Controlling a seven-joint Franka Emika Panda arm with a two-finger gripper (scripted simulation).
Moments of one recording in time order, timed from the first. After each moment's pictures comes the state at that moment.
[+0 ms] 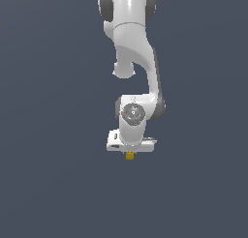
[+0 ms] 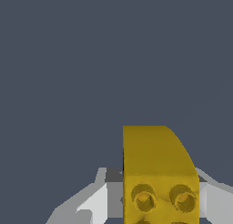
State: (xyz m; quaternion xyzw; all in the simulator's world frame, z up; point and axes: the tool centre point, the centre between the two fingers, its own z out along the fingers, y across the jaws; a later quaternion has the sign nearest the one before) arm 0.073 0.027 0.038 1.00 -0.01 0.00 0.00
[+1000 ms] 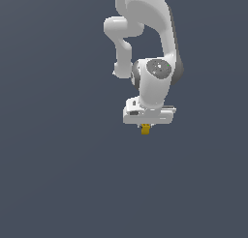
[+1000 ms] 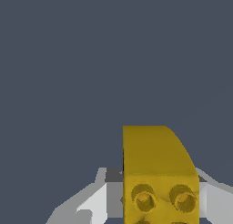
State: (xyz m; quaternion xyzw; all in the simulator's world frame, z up) arm -0.008 0.094 0.134 1.00 0.00 0.00 0.00
